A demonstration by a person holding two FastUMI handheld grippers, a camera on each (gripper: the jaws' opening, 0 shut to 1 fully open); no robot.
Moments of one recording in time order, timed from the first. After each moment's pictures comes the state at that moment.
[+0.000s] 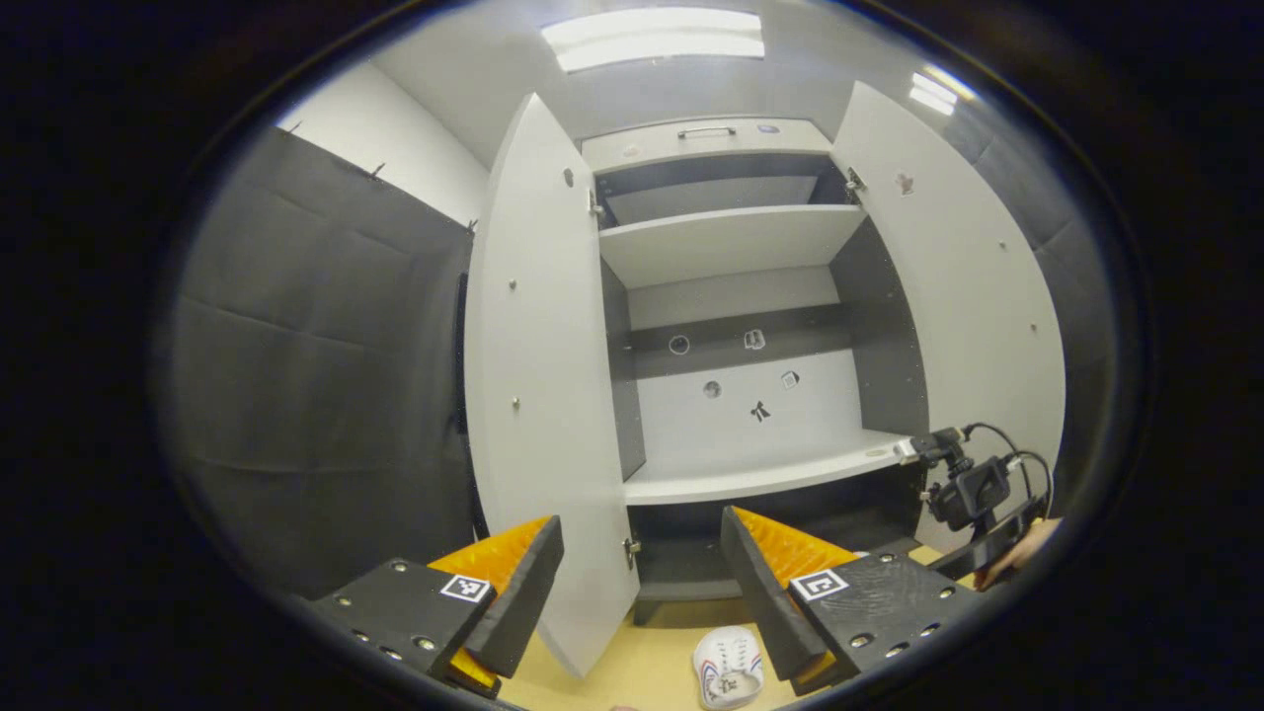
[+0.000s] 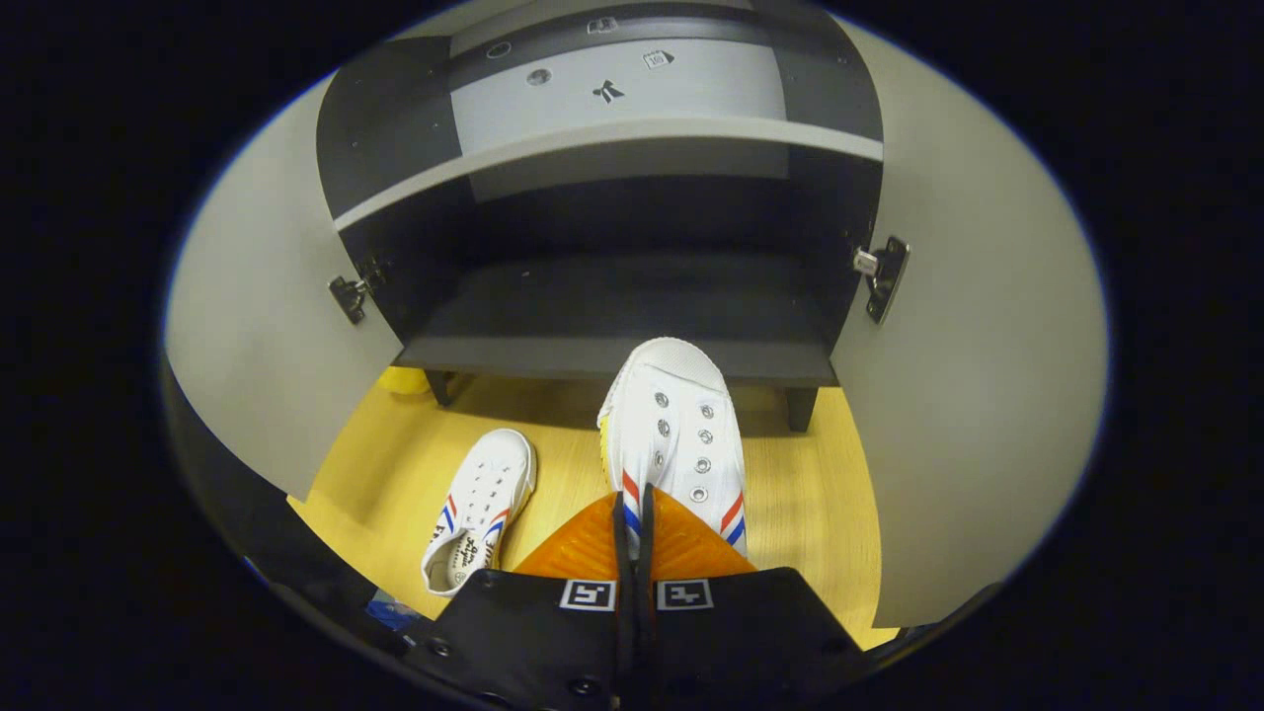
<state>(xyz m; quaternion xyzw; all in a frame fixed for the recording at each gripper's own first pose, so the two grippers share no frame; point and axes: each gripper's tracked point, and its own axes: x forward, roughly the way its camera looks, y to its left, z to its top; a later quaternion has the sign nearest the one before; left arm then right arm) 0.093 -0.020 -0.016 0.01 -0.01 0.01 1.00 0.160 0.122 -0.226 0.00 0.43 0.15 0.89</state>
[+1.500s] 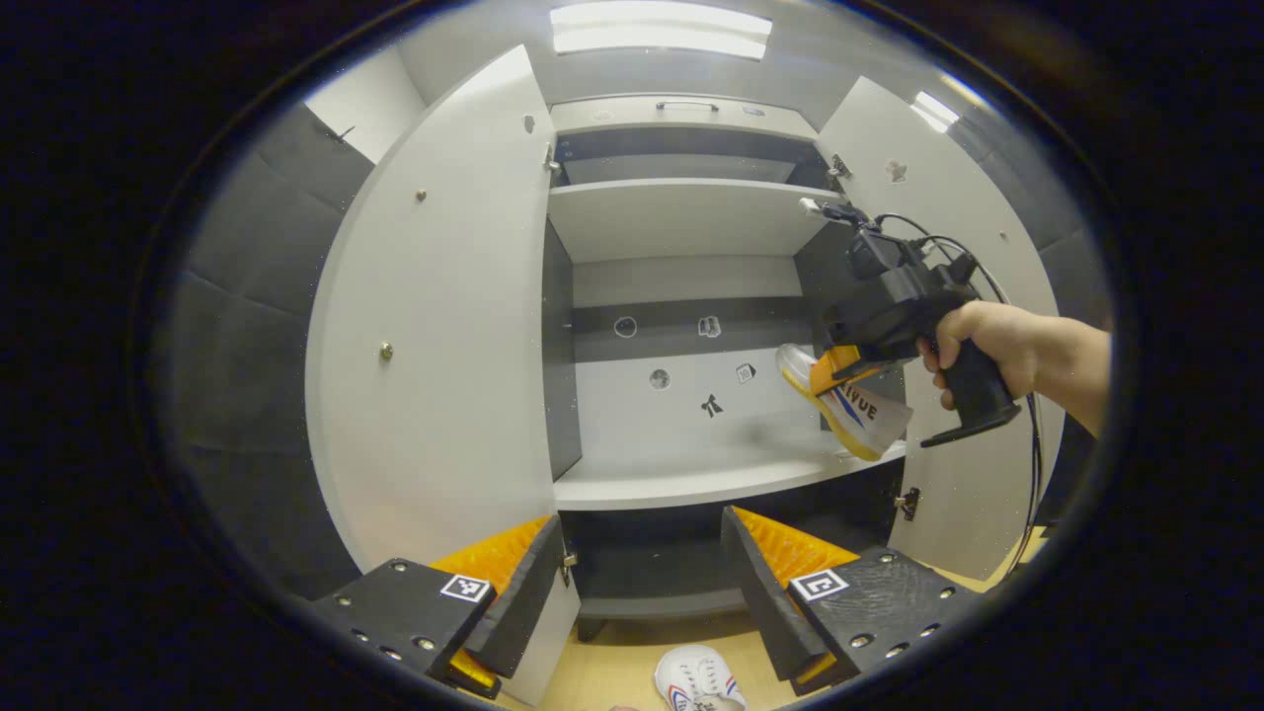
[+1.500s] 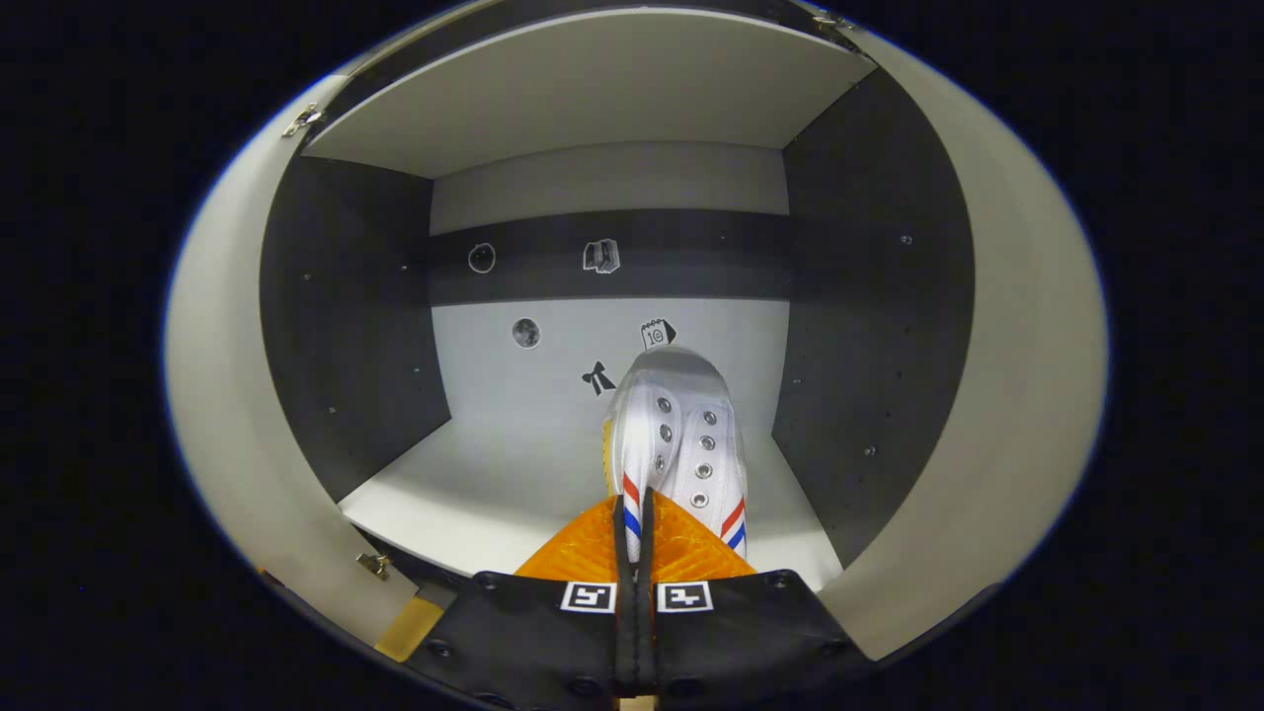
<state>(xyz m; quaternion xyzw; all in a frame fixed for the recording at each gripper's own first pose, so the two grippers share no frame) 0.132 -0.051 -0.036 -0.02 0.00 -0.09 1.00 0.362 0.139 0.016 0.00 0.20 0.10 0.97</state>
